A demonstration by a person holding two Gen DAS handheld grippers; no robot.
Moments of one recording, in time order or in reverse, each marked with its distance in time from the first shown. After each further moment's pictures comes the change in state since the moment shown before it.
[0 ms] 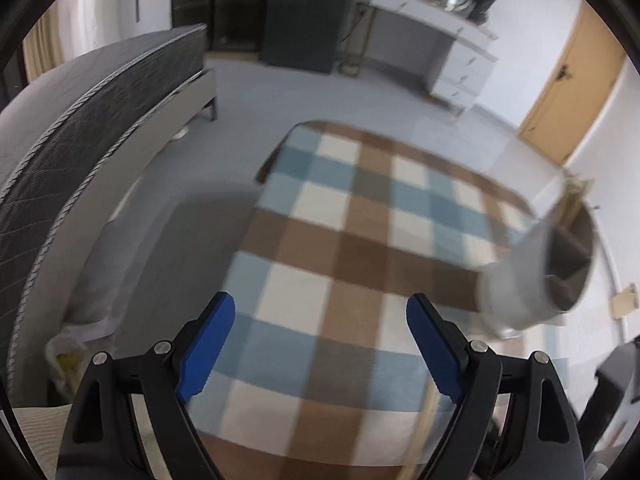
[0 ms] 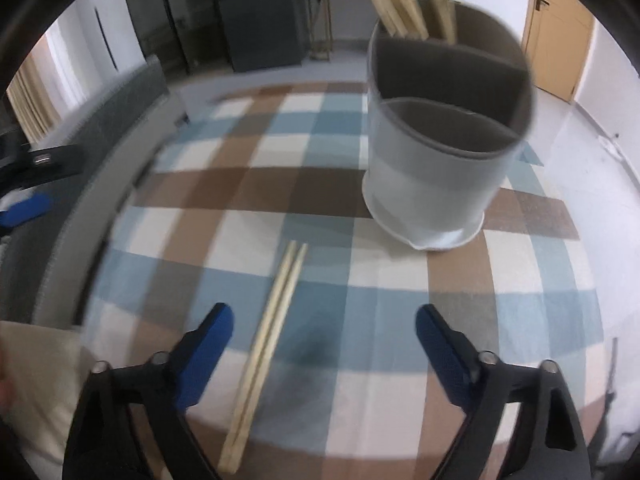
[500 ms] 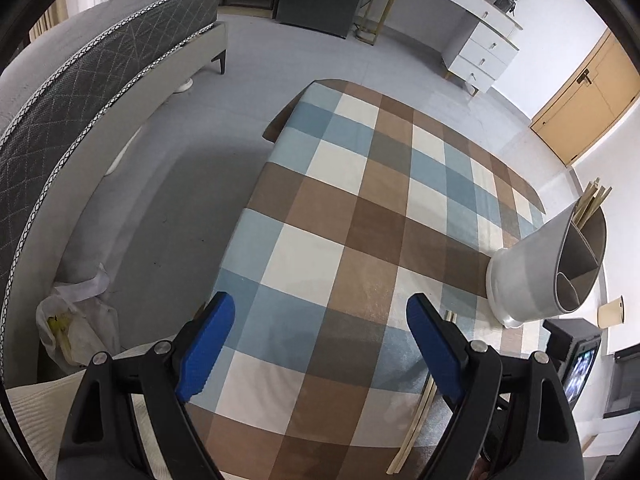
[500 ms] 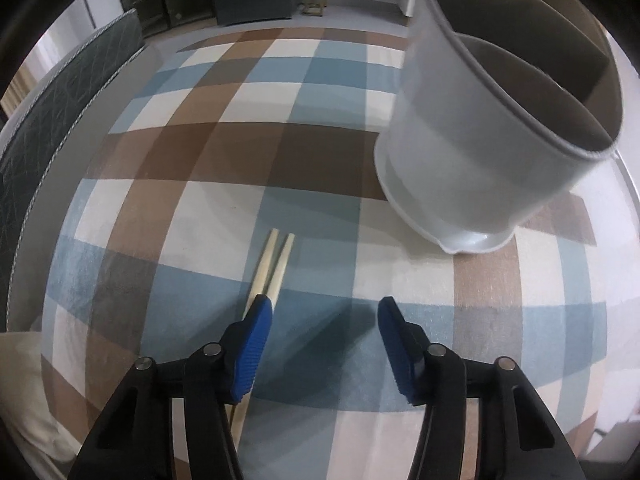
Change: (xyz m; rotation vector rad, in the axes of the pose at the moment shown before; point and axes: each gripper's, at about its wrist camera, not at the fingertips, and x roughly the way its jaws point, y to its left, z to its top) left arm 0.013 0.014 0.000 -0.083 0.137 -0.039; right arm 0.045 0.008 0.013 -0.039 0.159 -0.070
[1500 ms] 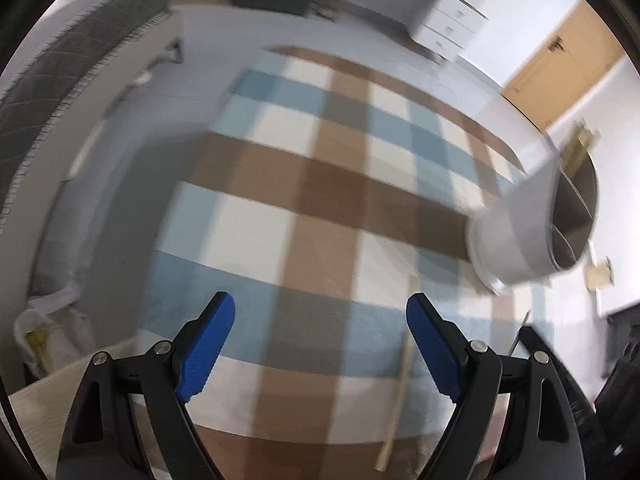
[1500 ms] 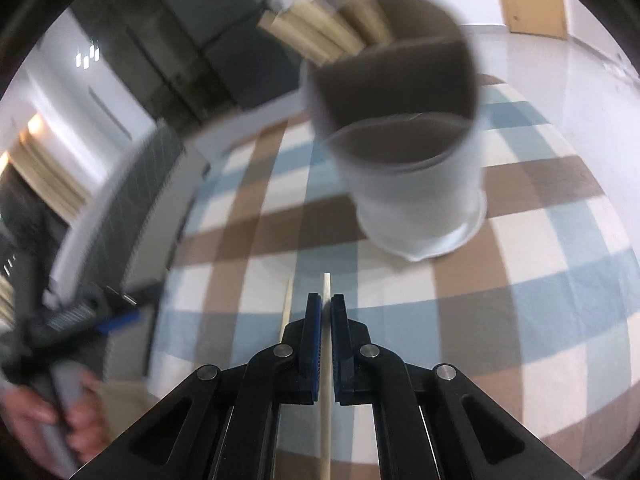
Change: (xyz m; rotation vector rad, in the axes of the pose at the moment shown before) left arm 0.033 -0.027 -0.019 0.116 0.100 -0.117; right arm -0.069 -0.074 -0.032 0.295 -0.239 0.356
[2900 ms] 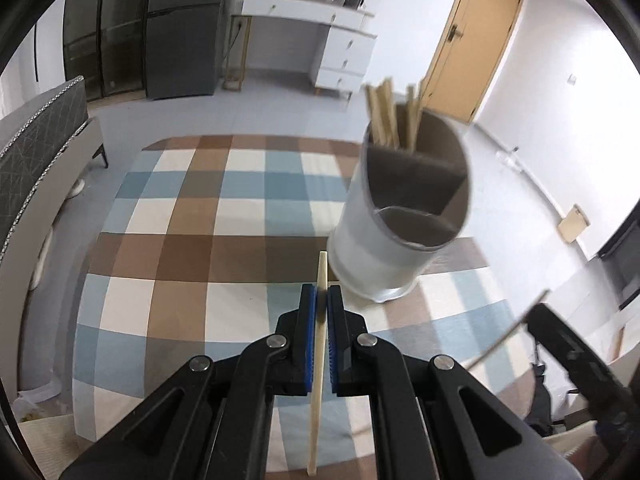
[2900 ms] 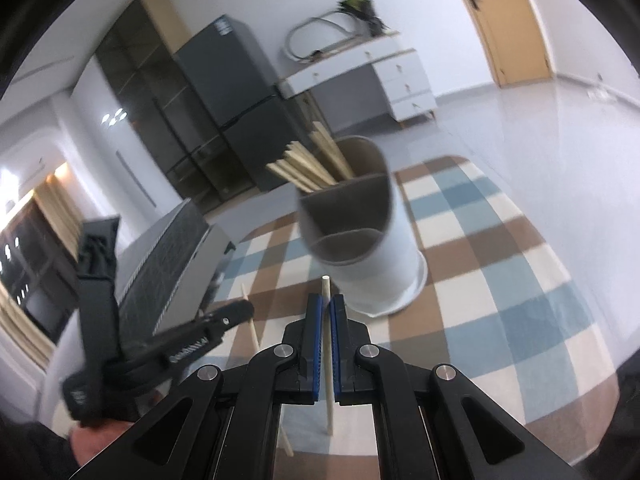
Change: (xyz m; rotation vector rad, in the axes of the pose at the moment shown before) left arm -0.058 -0.107 -0.054 0.289 -0.283 -0.099; right arm -0.099 -0.022 -0.009 -0.031 -0.287 0.052
